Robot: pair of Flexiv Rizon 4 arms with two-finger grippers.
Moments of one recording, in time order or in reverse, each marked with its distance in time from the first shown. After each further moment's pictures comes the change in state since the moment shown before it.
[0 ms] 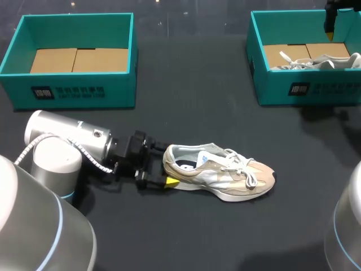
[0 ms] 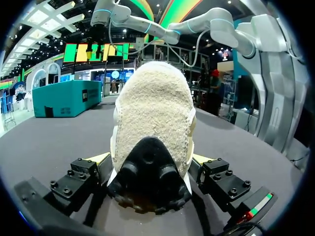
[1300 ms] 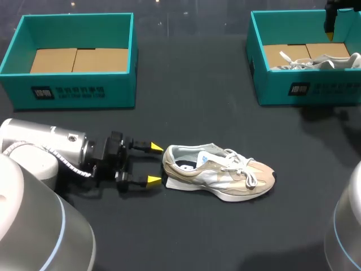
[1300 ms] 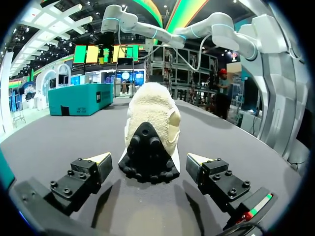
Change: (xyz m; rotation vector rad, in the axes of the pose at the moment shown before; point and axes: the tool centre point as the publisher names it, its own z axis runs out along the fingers) left arm 0.006 0.004 -0.052 0.009 -0.099 -0.014; right arm 0.000 0.000 0.000 0.000 0.000 0.000
